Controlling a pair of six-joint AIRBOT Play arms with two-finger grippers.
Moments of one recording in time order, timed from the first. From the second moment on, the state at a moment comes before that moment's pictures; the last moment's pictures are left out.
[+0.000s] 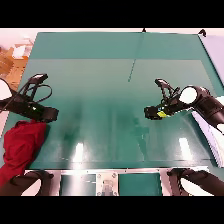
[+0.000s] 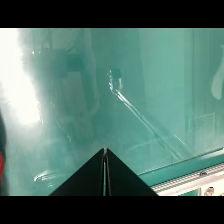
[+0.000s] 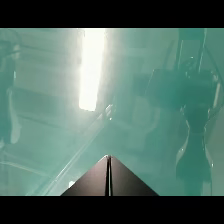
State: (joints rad) left arm -0.10 -0.93 0.97 1.32 -1.45 -1.49; right arm 0.22 -1.11 0.87 -1.28 1.15 1.65
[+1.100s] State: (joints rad) left arm -0.07 -1.05 0.54 2.03 -1.11 -1.72; right arm 0.22 -1.11 0.87 -1.28 1.15 1.65
